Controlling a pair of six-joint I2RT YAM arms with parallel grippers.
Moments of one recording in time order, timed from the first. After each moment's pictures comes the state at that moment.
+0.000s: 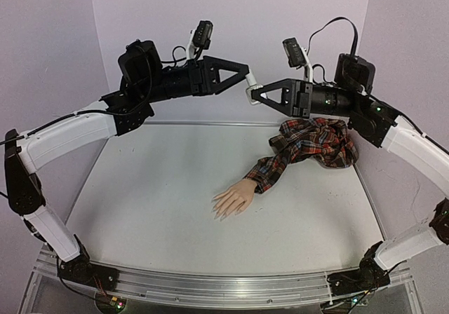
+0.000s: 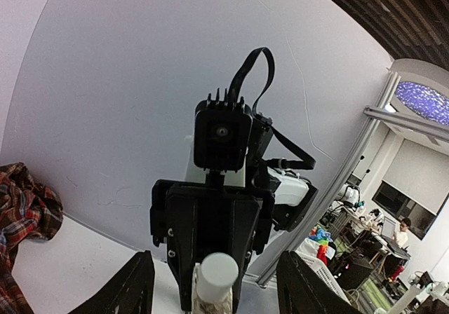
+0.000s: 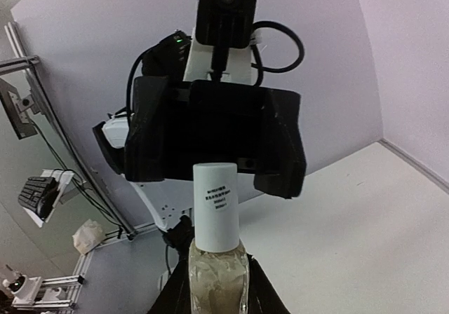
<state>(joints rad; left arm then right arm) -0.85 1.60 1.57 0.35 0.73 -0.71 0.68 1.33 1.40 -0.06 -0.78 0.35</state>
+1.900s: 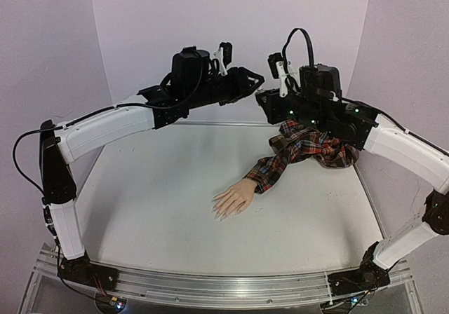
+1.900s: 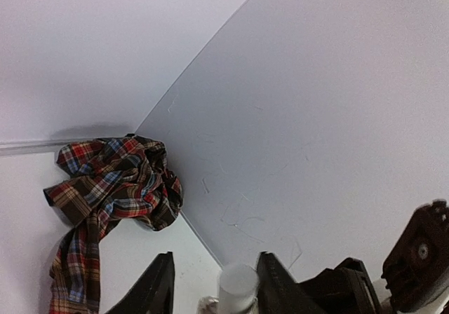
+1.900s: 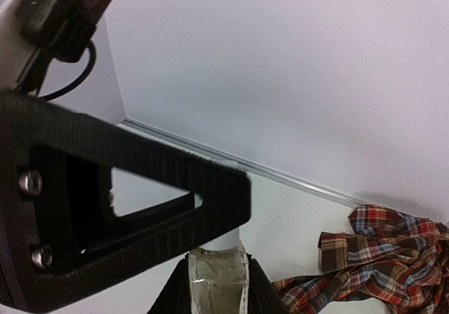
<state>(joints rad) -0.91 1.88 1.88 -0.01 0.12 -0.72 0.86 1.45 1.47 -0.27 0.30 0.09</state>
